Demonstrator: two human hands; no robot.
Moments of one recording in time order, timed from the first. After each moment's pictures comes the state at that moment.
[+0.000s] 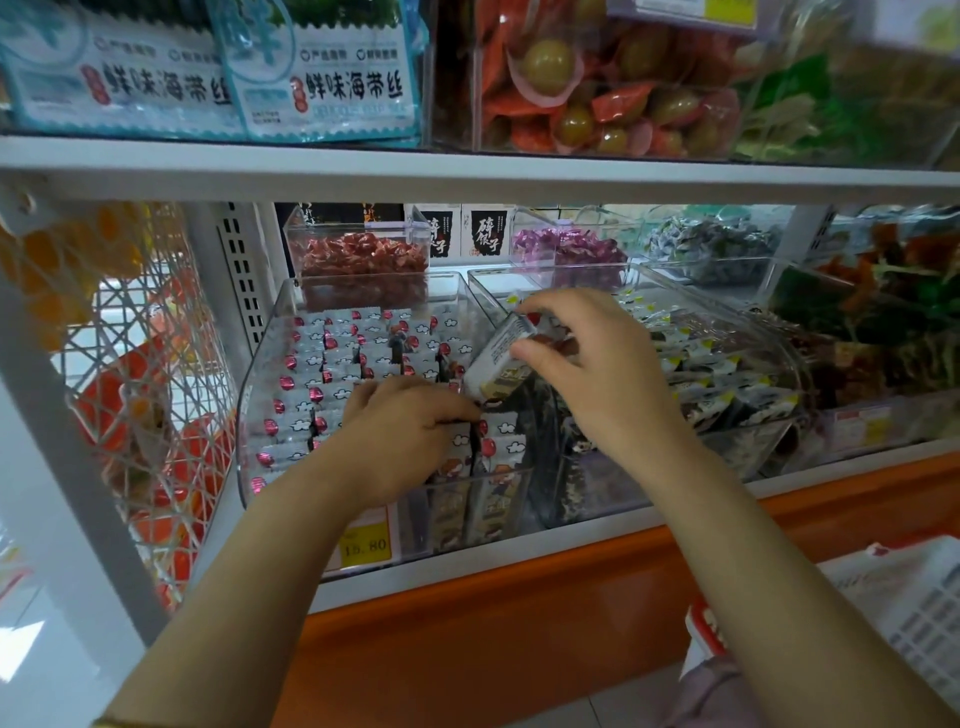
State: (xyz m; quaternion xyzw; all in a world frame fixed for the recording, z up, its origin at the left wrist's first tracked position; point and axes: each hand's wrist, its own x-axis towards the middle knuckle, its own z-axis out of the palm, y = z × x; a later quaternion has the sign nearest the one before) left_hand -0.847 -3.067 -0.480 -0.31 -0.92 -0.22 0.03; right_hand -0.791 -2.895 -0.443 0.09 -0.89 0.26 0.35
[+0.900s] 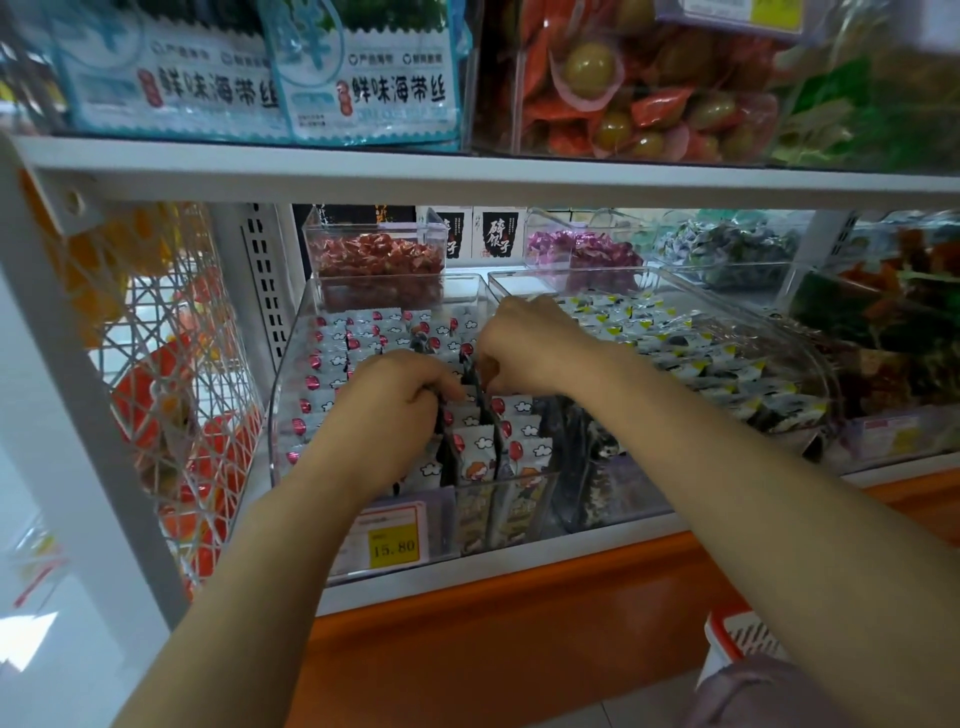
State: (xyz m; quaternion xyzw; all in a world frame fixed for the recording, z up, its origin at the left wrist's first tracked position) left_hand -0.839 -3.083 -0.464 -0.23 -0.89 -0.38 0.12; right_hand -0.874 -2.922 -0.433 0.16 -0.97 -0.14 0.11
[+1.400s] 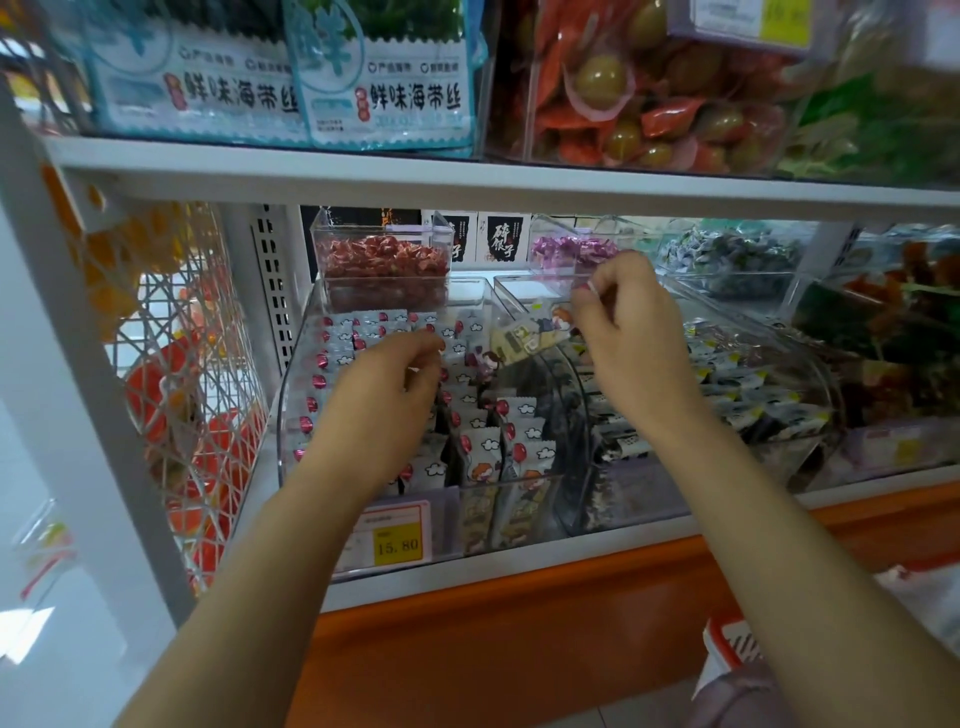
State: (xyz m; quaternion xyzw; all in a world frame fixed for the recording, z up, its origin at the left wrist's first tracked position) left_hand -0.831 -3.084 -0.460 -0.19 -0.86 -0.46 0.14; right_hand -0.814 -2.898 -0.431 0.05 -0.86 0.32 0.40
